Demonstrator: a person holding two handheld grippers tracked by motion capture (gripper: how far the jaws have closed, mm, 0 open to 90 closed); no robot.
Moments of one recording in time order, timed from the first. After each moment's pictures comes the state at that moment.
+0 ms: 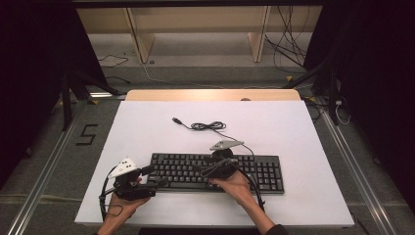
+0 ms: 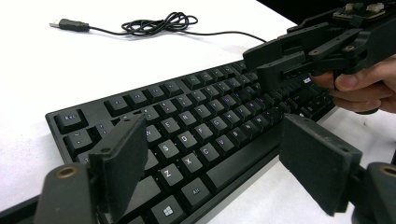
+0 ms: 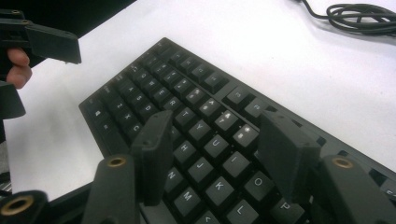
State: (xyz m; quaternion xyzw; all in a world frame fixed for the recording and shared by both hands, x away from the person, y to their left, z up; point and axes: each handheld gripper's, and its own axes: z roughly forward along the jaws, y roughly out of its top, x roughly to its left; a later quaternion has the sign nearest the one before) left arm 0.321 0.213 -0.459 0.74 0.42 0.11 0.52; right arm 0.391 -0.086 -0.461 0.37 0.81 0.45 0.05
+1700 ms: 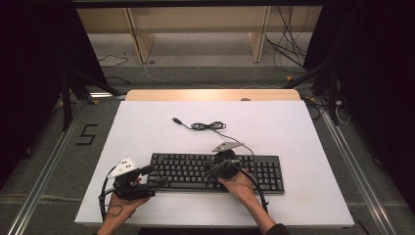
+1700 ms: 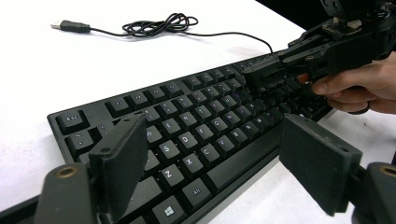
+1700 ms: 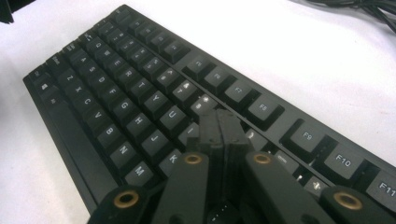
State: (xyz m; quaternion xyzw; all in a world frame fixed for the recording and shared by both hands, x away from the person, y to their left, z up) left arm 0.321 0.213 -0.459 0.74 0.42 0.11 0.52; right arm 0.395 -0.093 -0.473 0.38 0.83 0.40 0.08
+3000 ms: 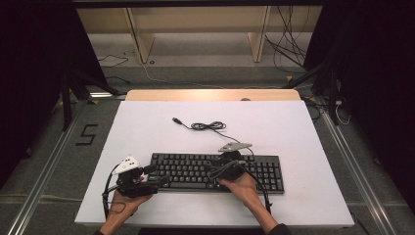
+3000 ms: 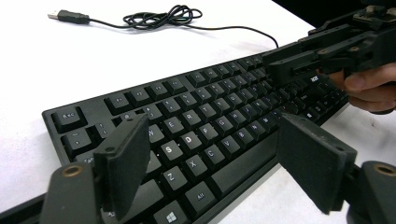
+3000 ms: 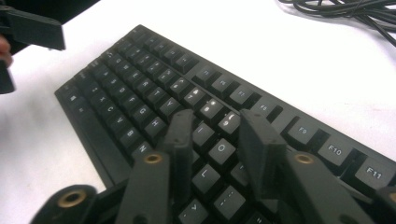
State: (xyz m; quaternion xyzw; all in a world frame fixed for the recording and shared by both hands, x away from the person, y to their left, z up) left arm 0.330 0.208 -0.462 0.74 0.43 0.10 0.51; right arm 0.386 -0.108 -0.465 0.39 0.81 0.44 0.06
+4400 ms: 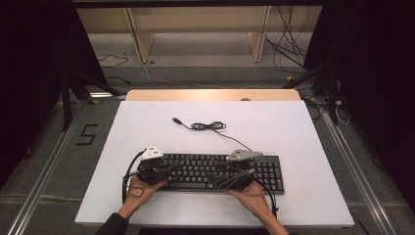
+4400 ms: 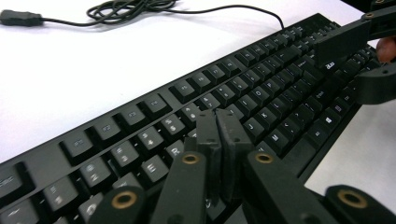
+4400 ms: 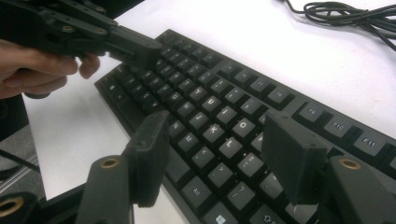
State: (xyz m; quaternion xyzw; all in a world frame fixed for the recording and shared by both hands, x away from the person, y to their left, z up) left arm 0.370 0.162 -0.463 0.80 0.39 0.09 0.45; right arm 0.356 -0.125 -0.455 0.36 0.81 0.46 0.06
